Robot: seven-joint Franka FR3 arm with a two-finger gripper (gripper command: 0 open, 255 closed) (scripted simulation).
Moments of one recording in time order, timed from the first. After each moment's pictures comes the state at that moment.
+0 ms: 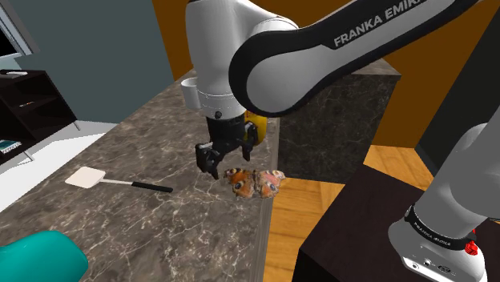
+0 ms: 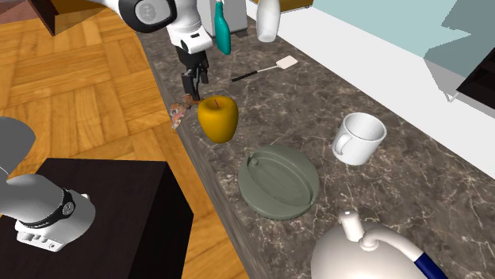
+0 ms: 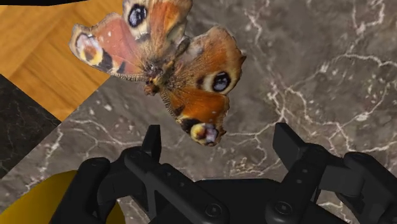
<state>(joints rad) -0.01 -0.08 0.68 -2.09 0.01 2.06 0.79</state>
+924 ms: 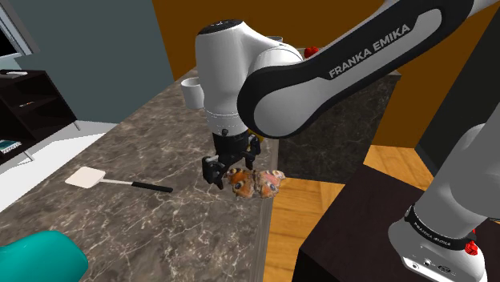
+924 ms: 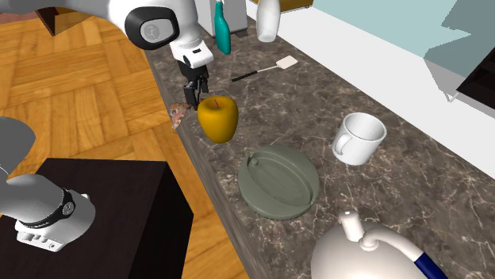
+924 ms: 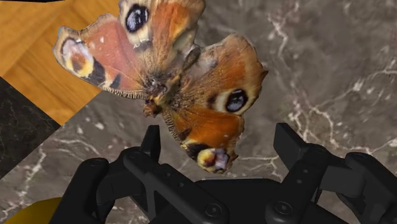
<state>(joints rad) -0.01 -0.05 0.68 -2.17 -0.01 2.16 0.78</state>
